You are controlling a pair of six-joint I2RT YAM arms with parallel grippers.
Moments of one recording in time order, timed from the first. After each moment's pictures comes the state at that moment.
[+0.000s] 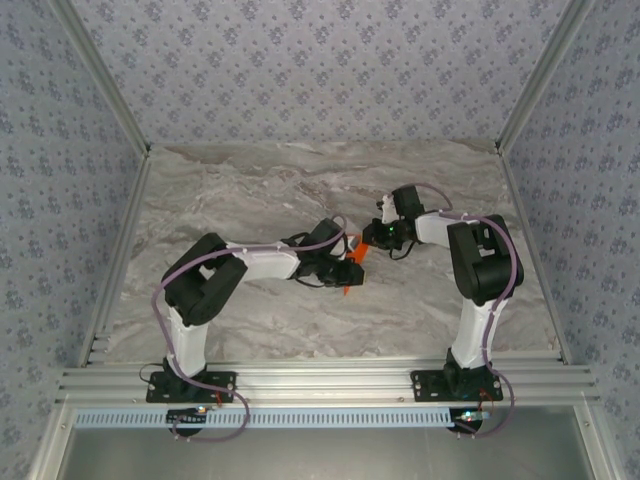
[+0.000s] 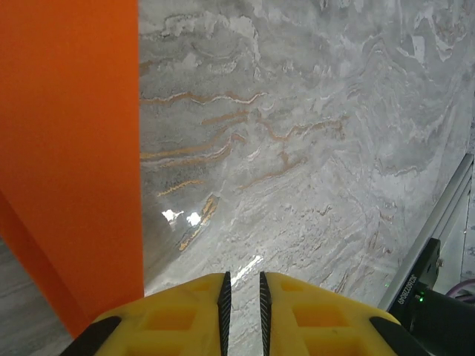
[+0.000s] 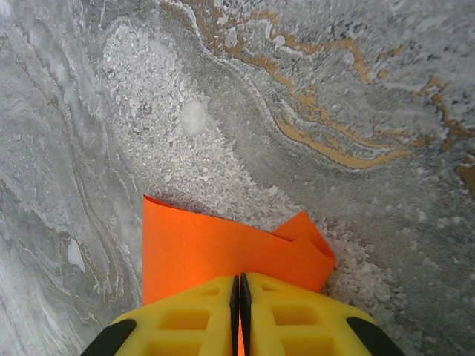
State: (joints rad) left arm -0.86 1.96 1.12 -0.06 0.50 -0.77; right arm 0.26 1.93 1.06 -0.19 -0.52 0.39
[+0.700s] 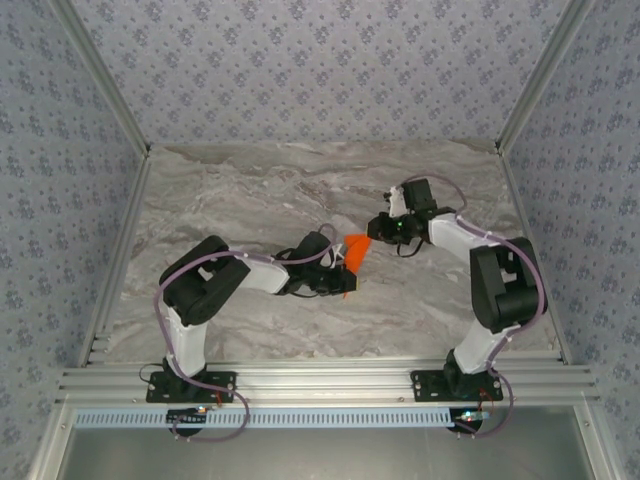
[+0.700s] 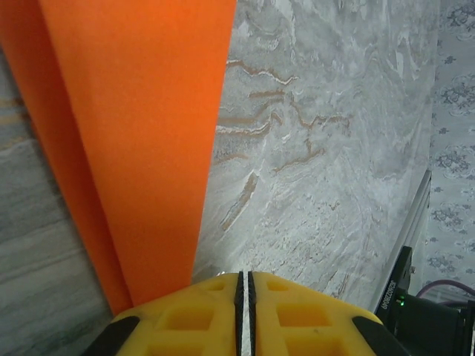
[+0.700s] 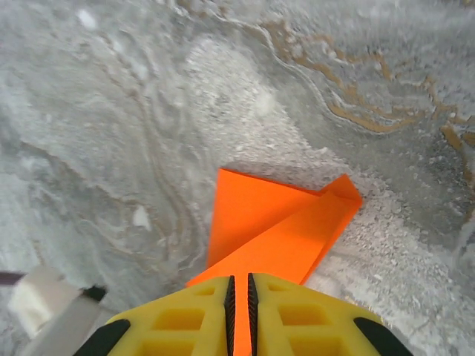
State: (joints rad) left arm -0.84 1.95 0.90 0.31 0.54 -0.91; right arm 0.26 1.68 1.01 -0.29 -0.51 0.38
